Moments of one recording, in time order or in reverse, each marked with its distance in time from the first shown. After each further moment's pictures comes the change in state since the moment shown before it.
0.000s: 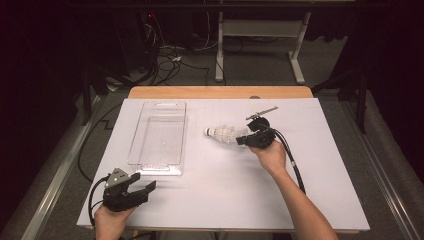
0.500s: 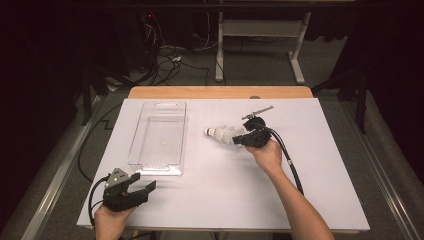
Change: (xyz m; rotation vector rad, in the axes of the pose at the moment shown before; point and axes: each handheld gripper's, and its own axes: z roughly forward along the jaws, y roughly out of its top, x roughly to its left) left arm 0.000 0.000 0.000 0.000 0.000 0.002; right arm 0.005 0.006 0.008 0.001 0.010 -0.008
